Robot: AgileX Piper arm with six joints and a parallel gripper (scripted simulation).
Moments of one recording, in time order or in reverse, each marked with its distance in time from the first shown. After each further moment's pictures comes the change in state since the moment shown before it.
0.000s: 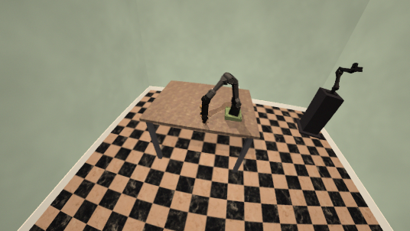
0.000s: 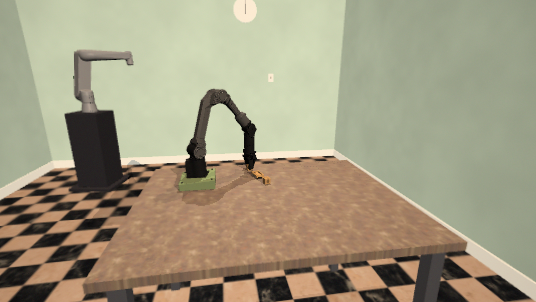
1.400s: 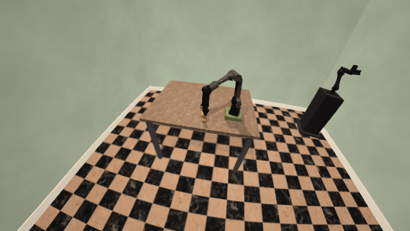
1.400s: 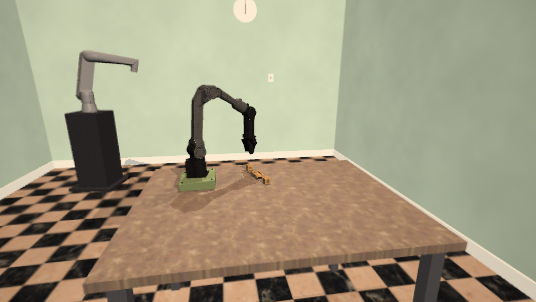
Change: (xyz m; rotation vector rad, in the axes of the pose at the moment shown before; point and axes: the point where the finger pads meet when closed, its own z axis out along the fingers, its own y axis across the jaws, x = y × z) arm 0.001 0.000 -0.089 0.000 0.004 -0.001
